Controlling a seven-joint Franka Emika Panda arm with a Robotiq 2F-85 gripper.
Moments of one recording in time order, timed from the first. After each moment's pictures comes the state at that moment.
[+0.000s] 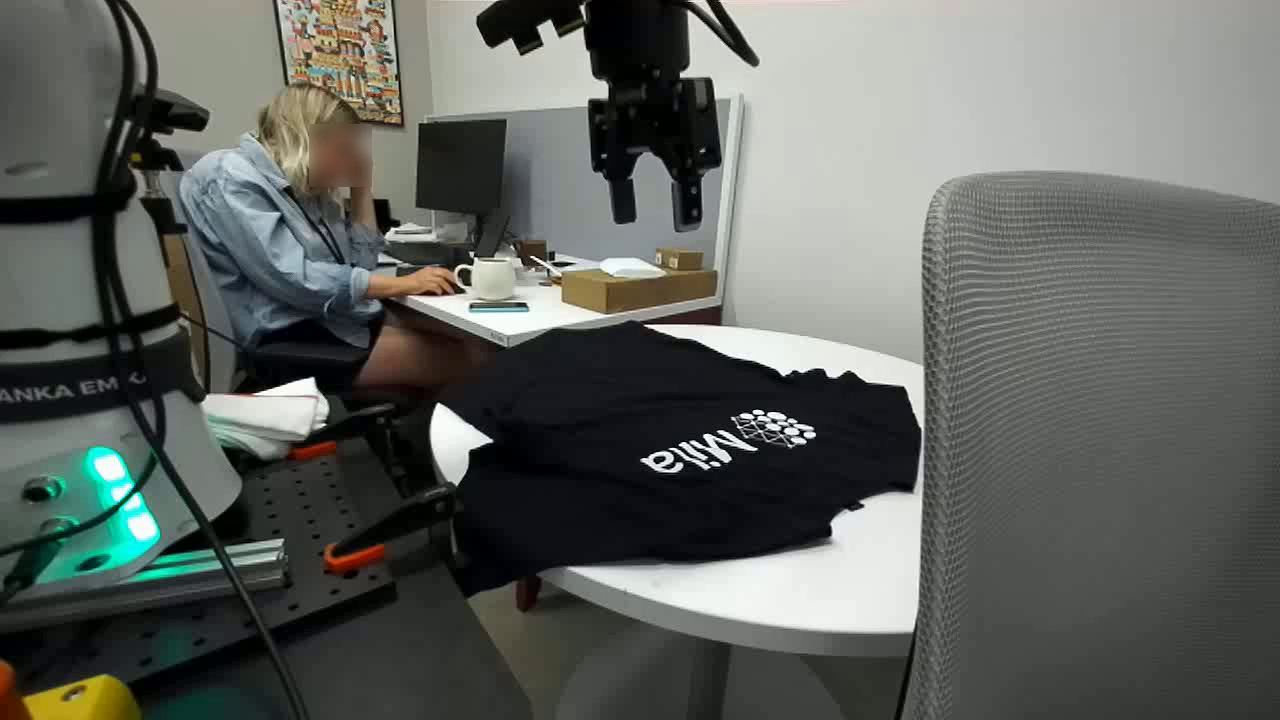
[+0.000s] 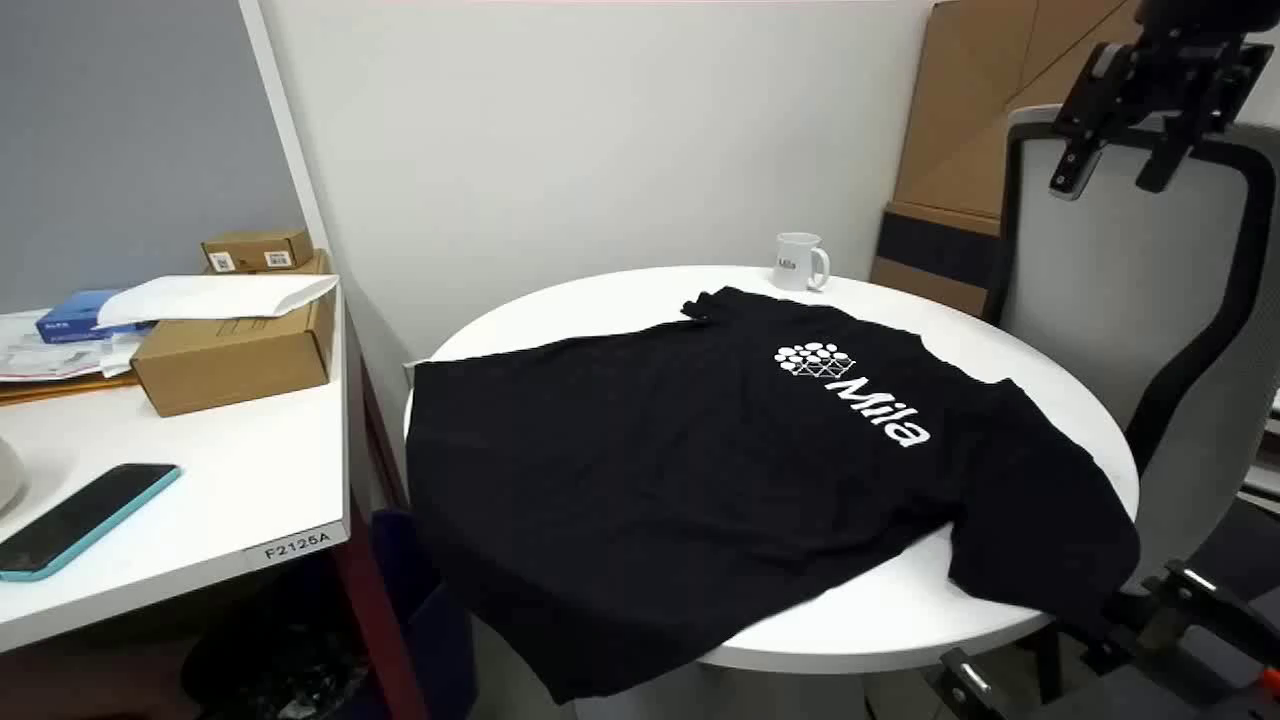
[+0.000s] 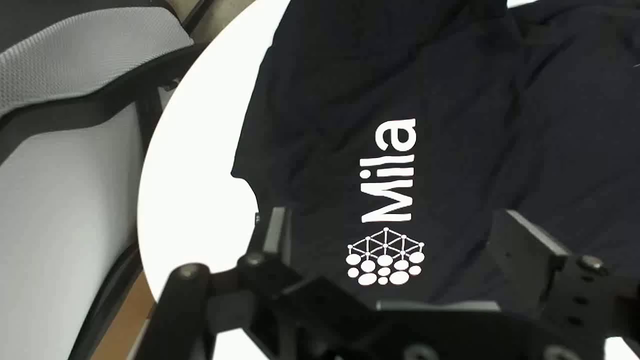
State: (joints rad) arm -0.18 -0.48 -0.27 -2.70 -0.16 2.41 -0.25
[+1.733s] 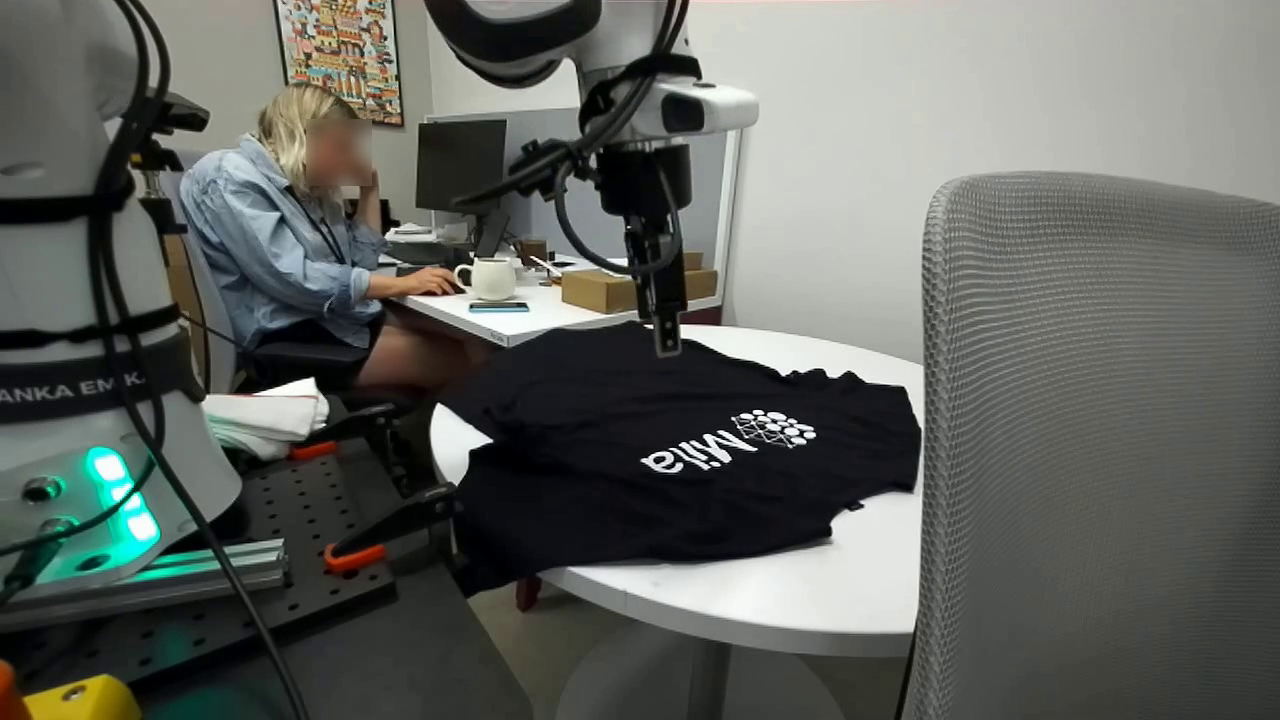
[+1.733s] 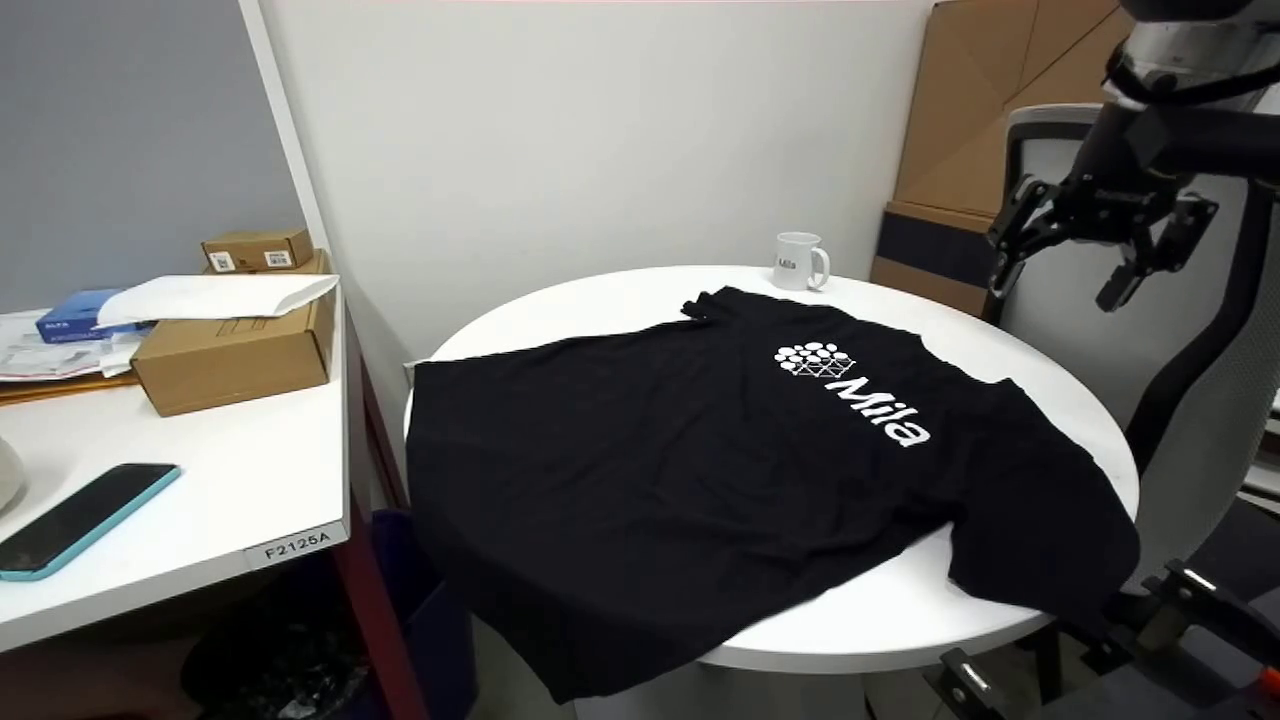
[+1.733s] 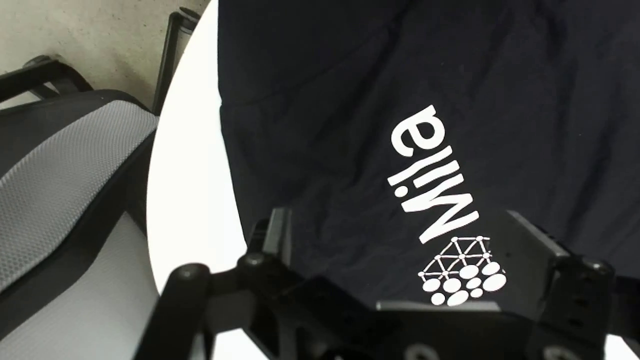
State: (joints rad) arm -0.21 -0.21 -0.24 -2.77 0.05 2.76 0.01
